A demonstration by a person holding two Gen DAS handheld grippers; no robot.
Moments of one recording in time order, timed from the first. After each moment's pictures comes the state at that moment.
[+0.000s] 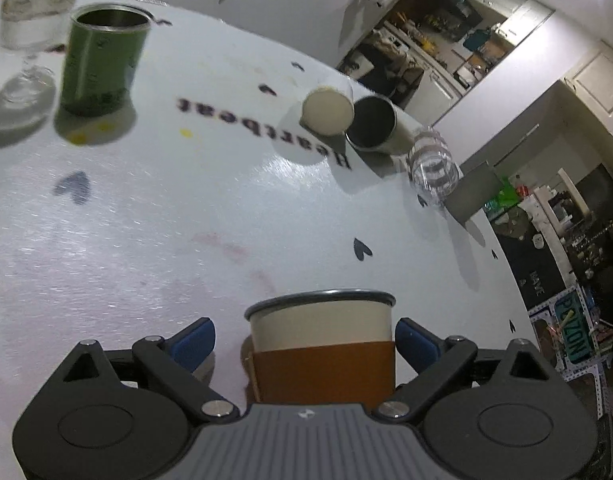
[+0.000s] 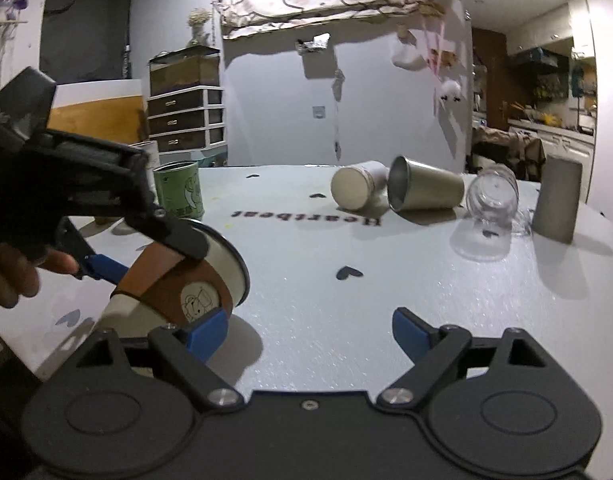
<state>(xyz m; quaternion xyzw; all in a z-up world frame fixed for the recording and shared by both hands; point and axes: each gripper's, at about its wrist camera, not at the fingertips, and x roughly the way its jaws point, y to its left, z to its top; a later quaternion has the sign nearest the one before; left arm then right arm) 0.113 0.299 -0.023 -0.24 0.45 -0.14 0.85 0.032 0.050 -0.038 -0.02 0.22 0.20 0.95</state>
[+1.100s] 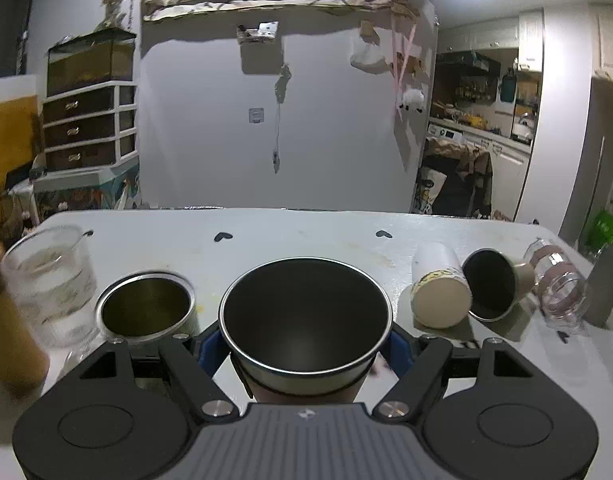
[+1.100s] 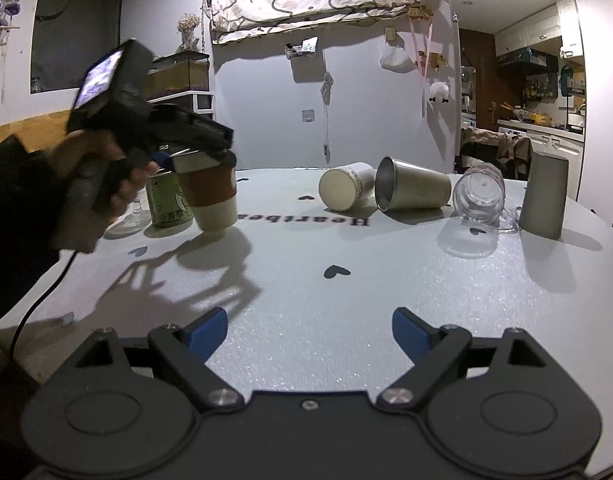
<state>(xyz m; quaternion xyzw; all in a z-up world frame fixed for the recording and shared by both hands) 0.220 0.309 0.021 -0.03 0.26 0.03 0.97 0.030 0.044 -0.040 -0.02 0.21 0.19 0.96</state>
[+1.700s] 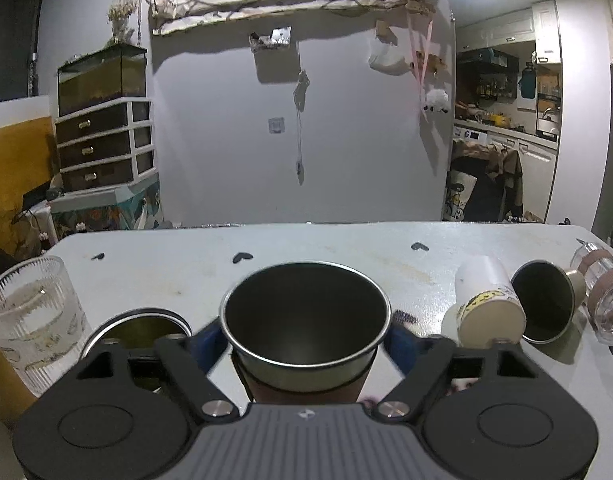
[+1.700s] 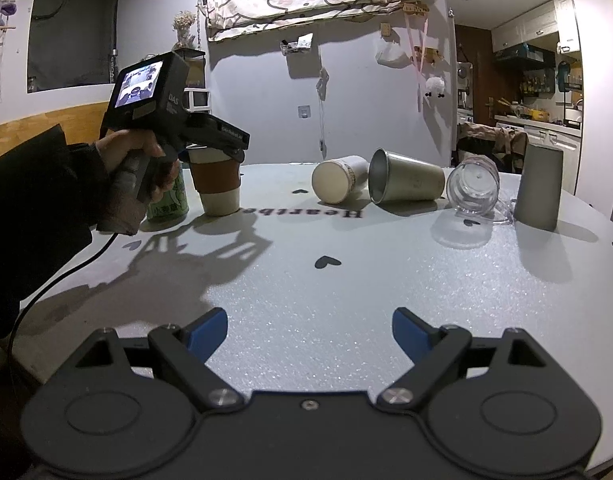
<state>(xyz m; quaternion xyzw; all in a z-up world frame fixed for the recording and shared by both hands) 0.255 0.312 0.010 -0.01 0.23 0.07 0.97 0.030 0.038 -0.047 -0.01 0.22 0.19 0.96</state>
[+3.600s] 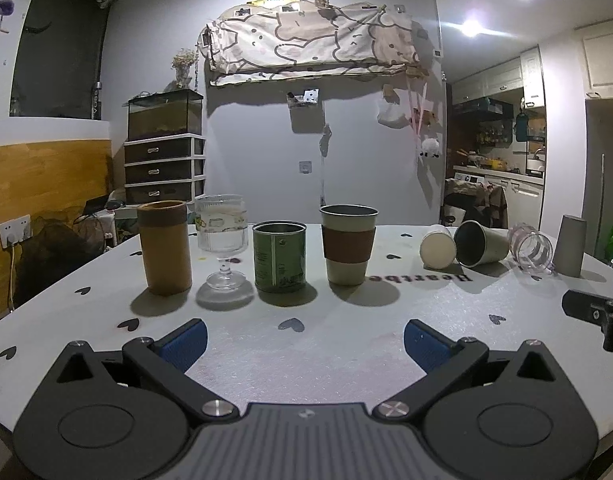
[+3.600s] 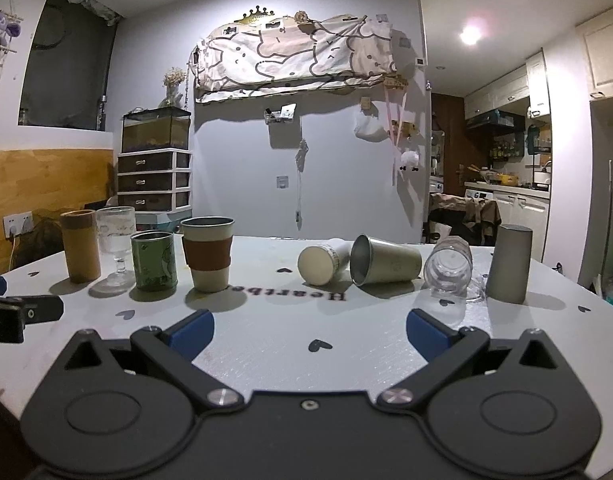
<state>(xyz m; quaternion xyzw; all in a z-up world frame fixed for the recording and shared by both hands) -0.035 0.314 -0.005 -0.01 0.16 0.09 0.98 0.006 0.059 -0.015 -0.02 0.11 0.14 0.98</state>
